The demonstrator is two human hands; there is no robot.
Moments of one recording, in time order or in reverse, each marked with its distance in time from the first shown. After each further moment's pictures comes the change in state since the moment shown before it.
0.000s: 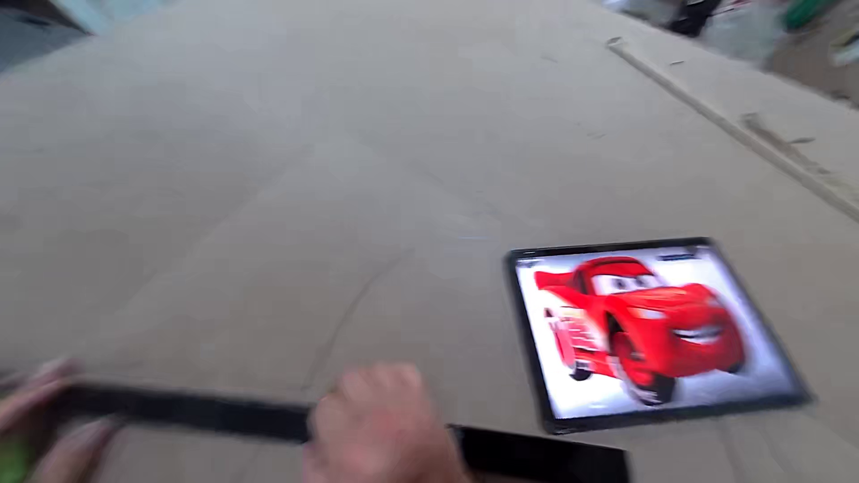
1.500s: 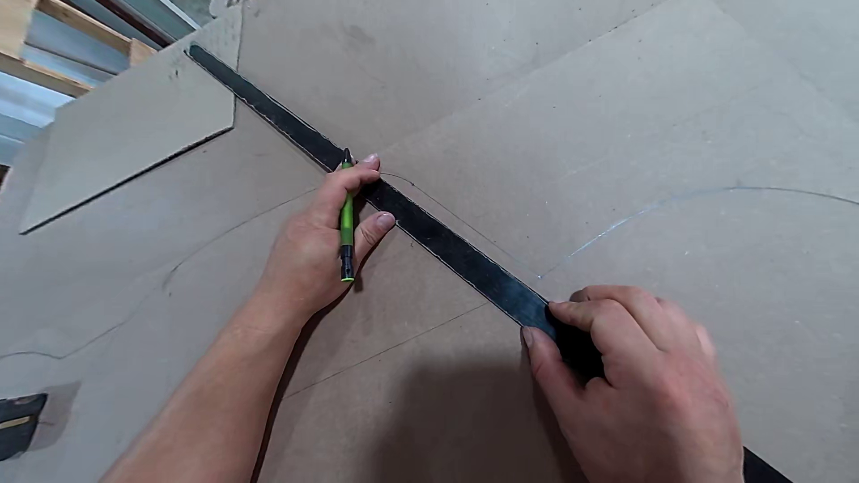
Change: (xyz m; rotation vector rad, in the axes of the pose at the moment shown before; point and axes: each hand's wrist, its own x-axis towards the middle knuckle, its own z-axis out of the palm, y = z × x) left_hand -0.014 -0.104 -0.025 0.146 0.024 -0.059; right_hand -0.005 0.002 0.012 -0.036 -0.068 -0.055
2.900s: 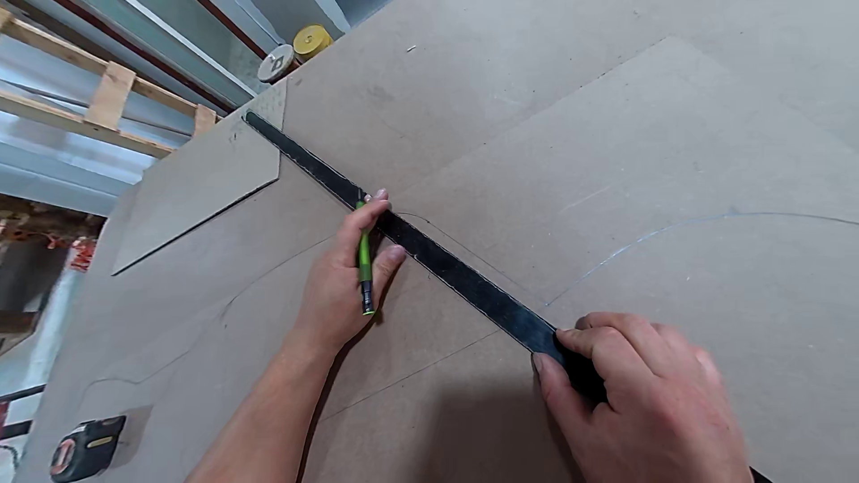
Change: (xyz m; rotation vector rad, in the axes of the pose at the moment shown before) left_hand -0.003 0.007 -0.003 -0.095 0.081 0.036; right_hand 0.001 0.000 -0.001 0.024 -0.018 0.004
